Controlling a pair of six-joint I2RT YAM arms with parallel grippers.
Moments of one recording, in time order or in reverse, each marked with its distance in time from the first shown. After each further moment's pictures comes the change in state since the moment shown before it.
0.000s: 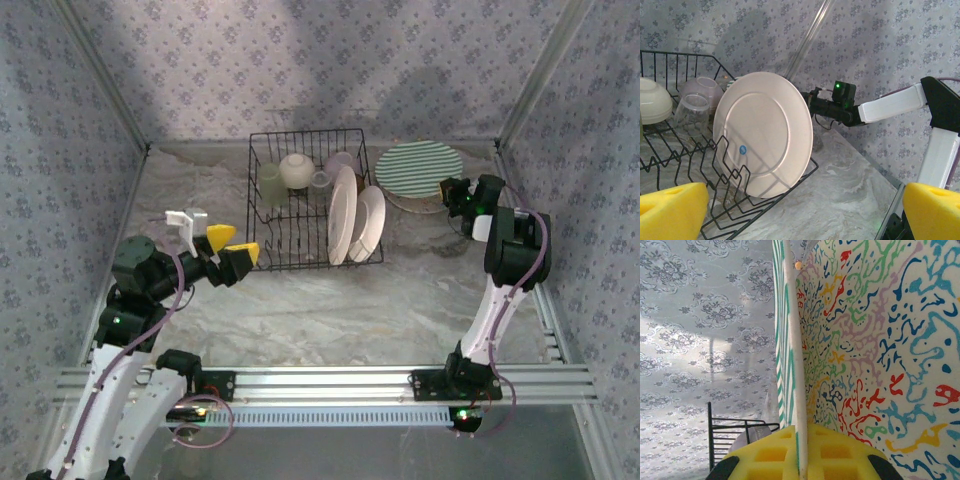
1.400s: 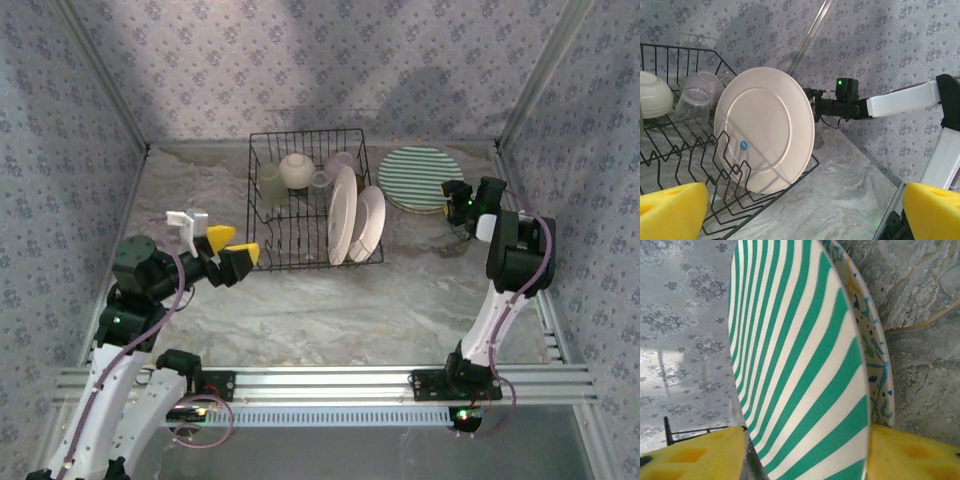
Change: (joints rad) left arm 0.000 0.008 0.000 -0.021 -0.005 0.000; right arm -0.010 -0.078 0.010 -0.312 0.084 -0.065
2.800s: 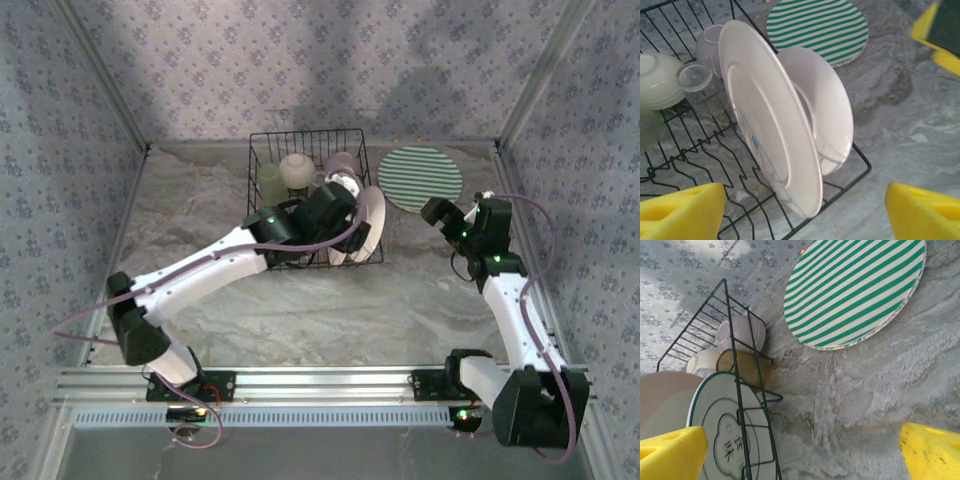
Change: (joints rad) left arm -0.795 1.027 0.885 -0.433 -1.036 0.057; right arm 0.188 -0.968 -0.335 -0.568 0.169 -0.439
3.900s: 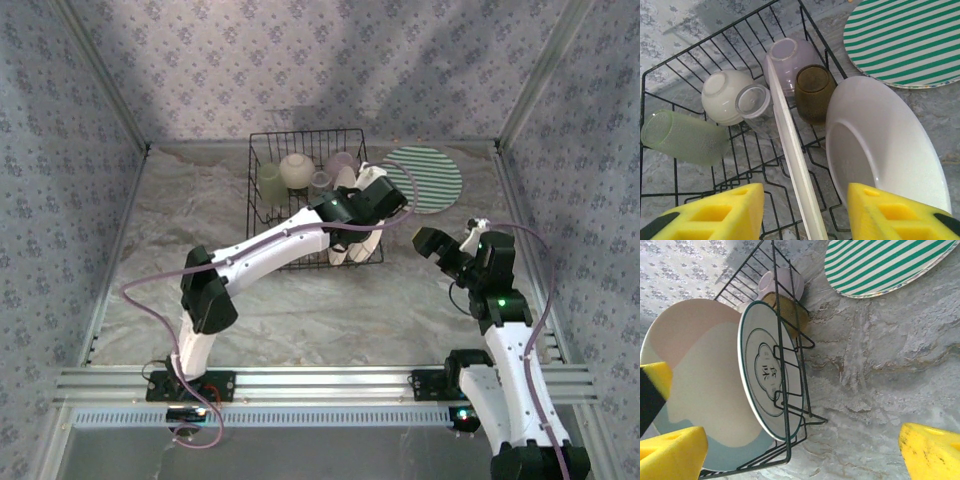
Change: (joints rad) left arm -0.006 0.409 0.388 -0.151 -0.349 -0.021; right arm 0.048 -0.338 -0.141 -0.134 -0.134 -0.003
